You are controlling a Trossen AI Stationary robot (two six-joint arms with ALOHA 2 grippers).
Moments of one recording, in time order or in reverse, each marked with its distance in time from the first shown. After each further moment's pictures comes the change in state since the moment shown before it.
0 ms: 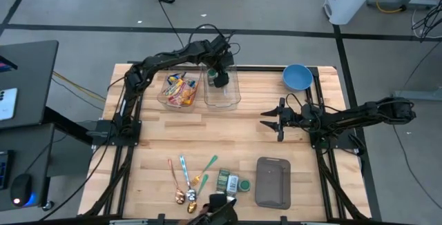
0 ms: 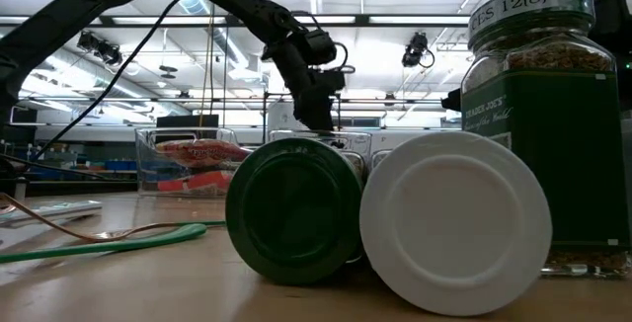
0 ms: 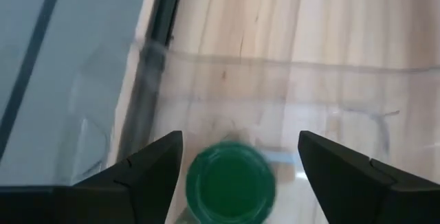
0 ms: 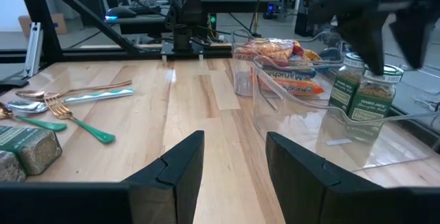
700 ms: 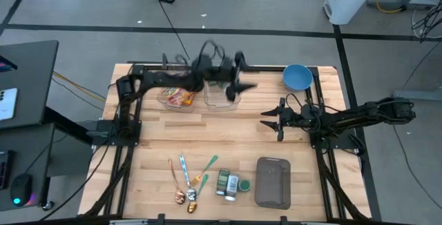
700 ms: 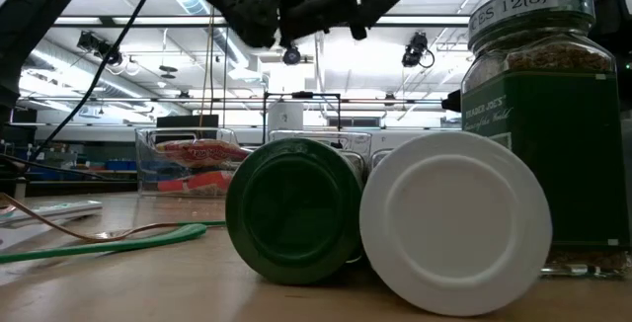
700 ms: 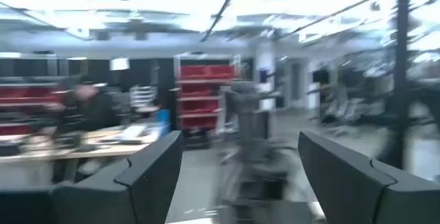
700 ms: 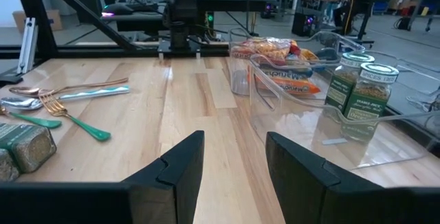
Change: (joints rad) left arm -0.210 -0.155 -0.487 1.723 0.399 -0.559; right arm 0.000 0.000 0.000 -0.007 0.011 -0.014
